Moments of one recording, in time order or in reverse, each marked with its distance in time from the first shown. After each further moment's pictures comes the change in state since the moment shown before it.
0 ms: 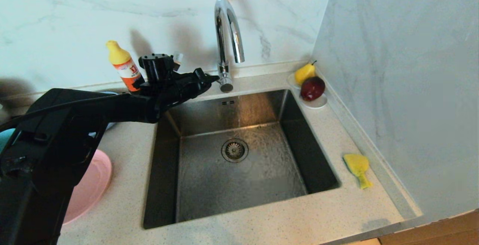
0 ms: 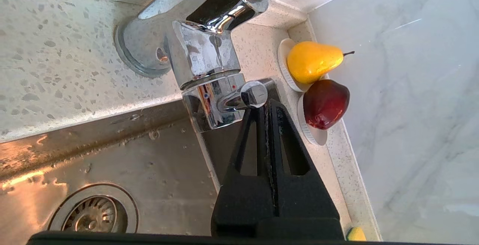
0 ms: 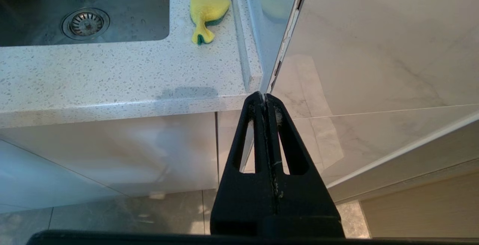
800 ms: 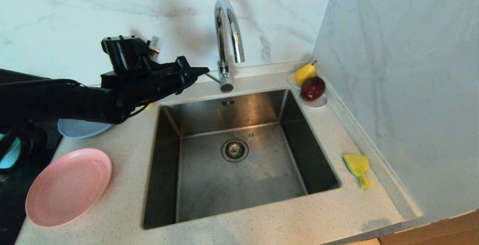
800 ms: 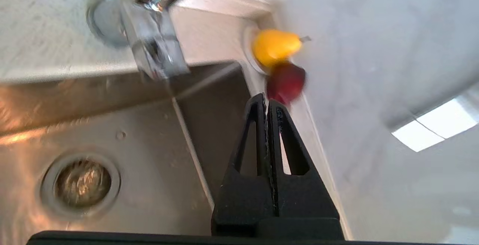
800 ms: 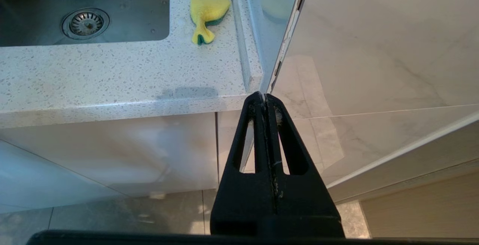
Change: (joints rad) left arm -0.016 -0.365 0.428 -0.057 -0.002 0.015; right arm 0.000 0.000 0.000 0.000 0.000 0.000
